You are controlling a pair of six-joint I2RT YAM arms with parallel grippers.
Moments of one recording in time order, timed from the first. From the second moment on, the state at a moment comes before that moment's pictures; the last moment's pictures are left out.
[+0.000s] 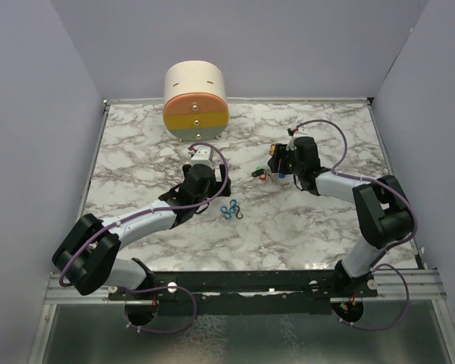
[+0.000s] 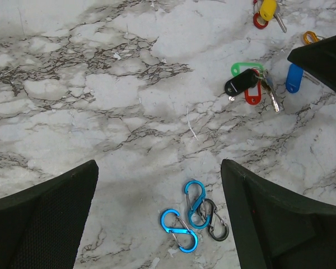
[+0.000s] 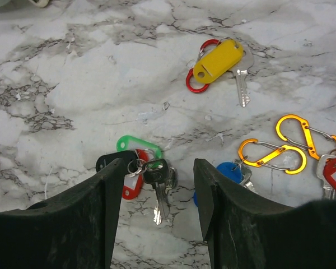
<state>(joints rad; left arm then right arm) -0.71 1.35 0.67 0.16 -0.32 -0.51 0.36 1.69 0.85 0.32 -0.03 0.28</state>
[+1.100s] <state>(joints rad) -0.71 1.36 0.66 0.17 -0.30 -0.52 0.46 1.82 0.91 0.32 -0.08 0.26</state>
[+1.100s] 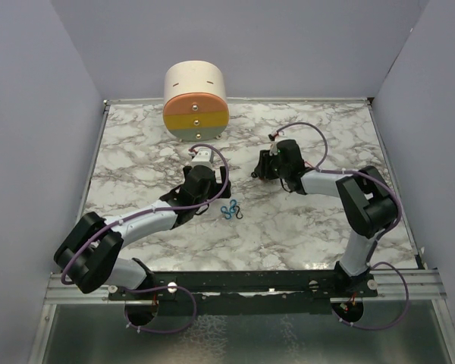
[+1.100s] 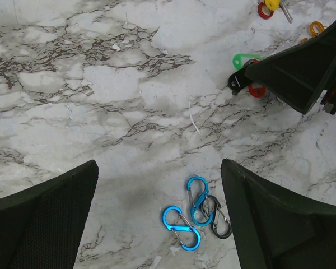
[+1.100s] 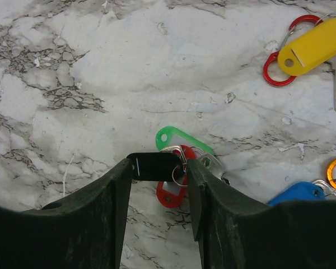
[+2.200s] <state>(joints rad) -0.71 1.36 0.64 0.18 -0.30 -0.52 0.57 1.84 0.96 0.28 -0.01 0.25</state>
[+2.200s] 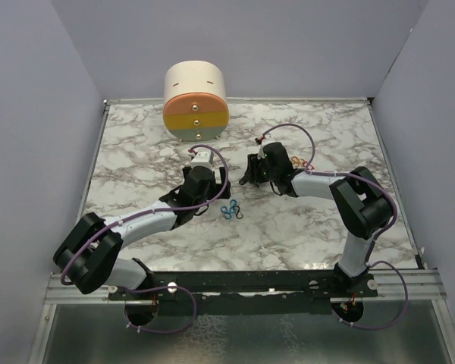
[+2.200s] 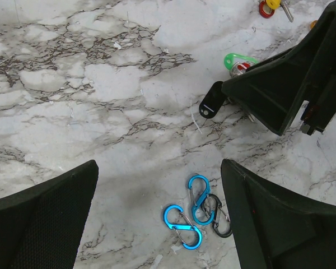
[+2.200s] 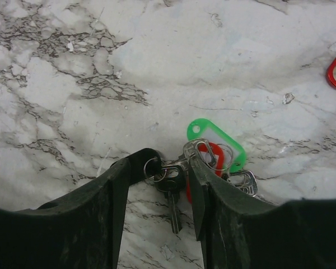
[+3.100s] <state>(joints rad) -0.71 1.36 0.64 0.18 -0.30 -0.52 0.58 1.91 1.03 0.23 -0.07 0.27</state>
